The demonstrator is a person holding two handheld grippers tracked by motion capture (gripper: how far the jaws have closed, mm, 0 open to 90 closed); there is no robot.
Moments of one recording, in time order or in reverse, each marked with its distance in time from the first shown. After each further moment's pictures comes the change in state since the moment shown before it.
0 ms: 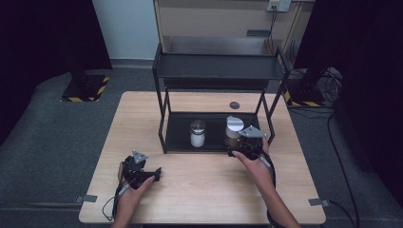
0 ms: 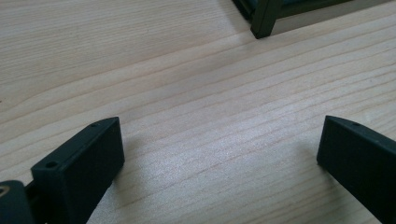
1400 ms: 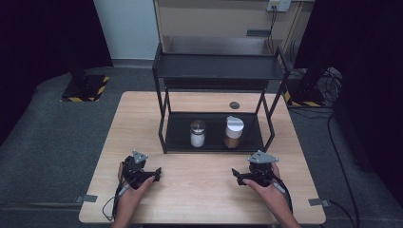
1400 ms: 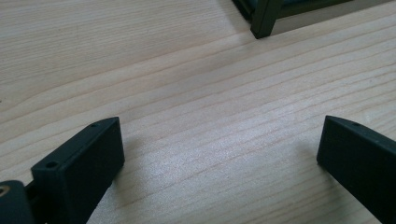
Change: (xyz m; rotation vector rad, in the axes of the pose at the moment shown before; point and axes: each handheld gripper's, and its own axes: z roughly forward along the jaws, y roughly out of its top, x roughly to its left) left arm 0.000 0.000 0.000 0.000 0.000 0.000; right arm -0.002 -0.047 -0.054 0.100 0.122 -0.018
